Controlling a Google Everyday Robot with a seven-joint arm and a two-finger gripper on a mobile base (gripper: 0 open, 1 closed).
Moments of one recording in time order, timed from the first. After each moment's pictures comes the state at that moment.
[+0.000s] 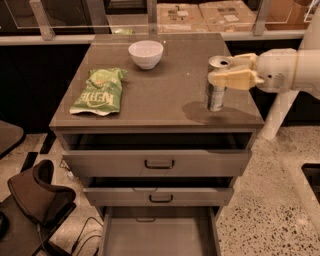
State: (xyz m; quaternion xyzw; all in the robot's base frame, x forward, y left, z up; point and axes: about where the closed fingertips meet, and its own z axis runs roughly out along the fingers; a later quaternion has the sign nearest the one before) arm 0.592 -0.157 0.946 -0.43 0.66 0.32 0.53
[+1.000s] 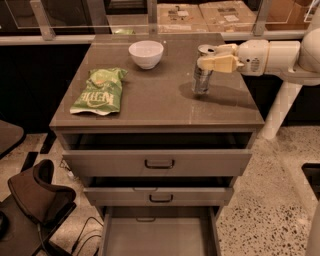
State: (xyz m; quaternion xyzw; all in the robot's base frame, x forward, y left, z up) arm 0.702 -0.152 0.930 -0.42 0.63 0.37 0.54
